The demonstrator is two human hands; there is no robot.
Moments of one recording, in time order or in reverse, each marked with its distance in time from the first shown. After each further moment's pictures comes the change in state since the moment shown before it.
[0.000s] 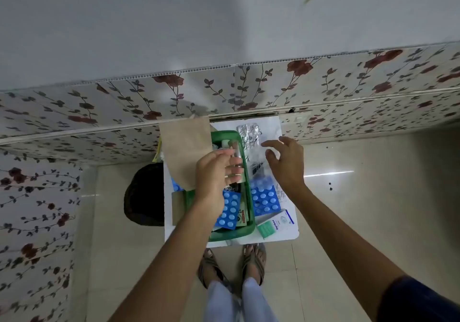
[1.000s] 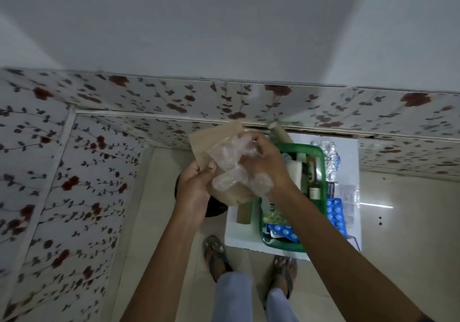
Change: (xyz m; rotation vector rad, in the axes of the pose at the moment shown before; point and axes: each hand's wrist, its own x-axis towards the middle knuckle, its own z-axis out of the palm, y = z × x) left_hand 0.010 0.020 -0.181 -0.289 0.071 0.167; right_hand -0.047 -0.214 0.064 1.036 -0.608 0.333
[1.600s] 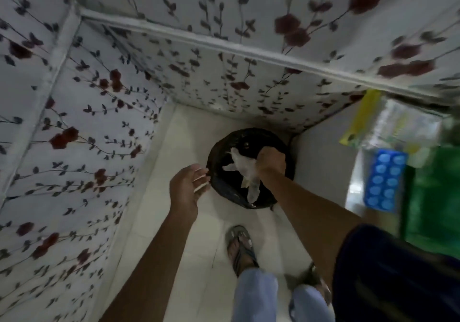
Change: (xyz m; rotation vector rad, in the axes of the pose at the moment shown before) left_hand 0.154 -0.111 -0.267 -0.123 0.462 -0.287; right_hand 0.220 0.275 0.093 -1.314 0.265 0.264
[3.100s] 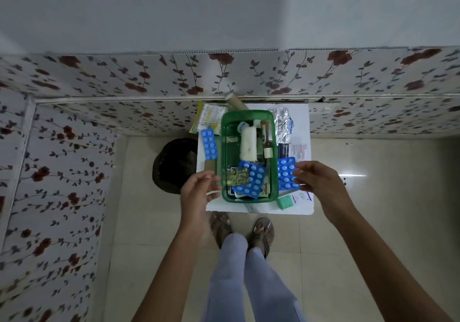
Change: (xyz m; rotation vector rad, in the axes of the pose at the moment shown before) left_hand -0.335 -0.083 0.160 0.340 -0.288 0.237; right_hand -0.250 0.306 -0.328 1.010 0.039 0.002
